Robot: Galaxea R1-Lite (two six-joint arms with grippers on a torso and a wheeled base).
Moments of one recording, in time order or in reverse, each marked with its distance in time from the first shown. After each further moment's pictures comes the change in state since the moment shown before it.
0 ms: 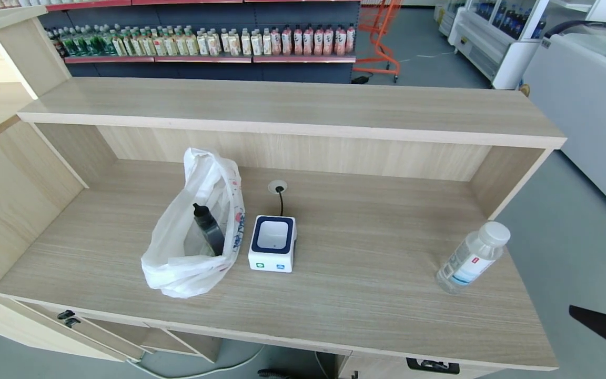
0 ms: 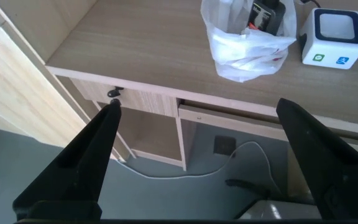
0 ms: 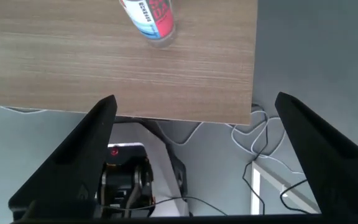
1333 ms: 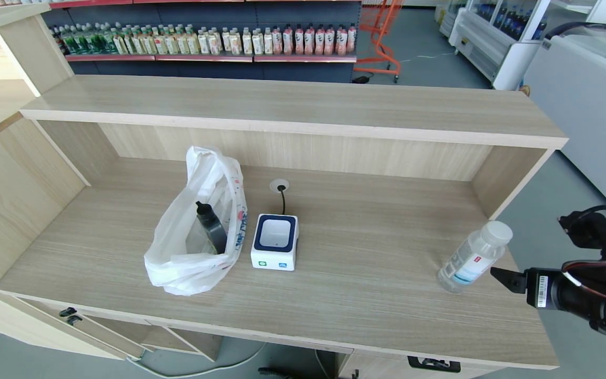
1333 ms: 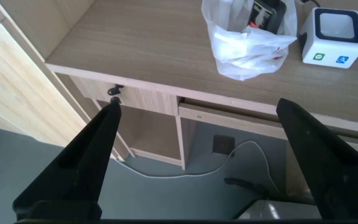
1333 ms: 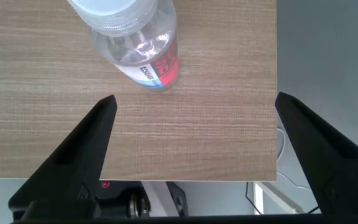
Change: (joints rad) left arm 0.000 0.000 0.000 0.000 0.000 0.000; right arm 0.182 0.512 0.058 -0.581 -0.226 0.106
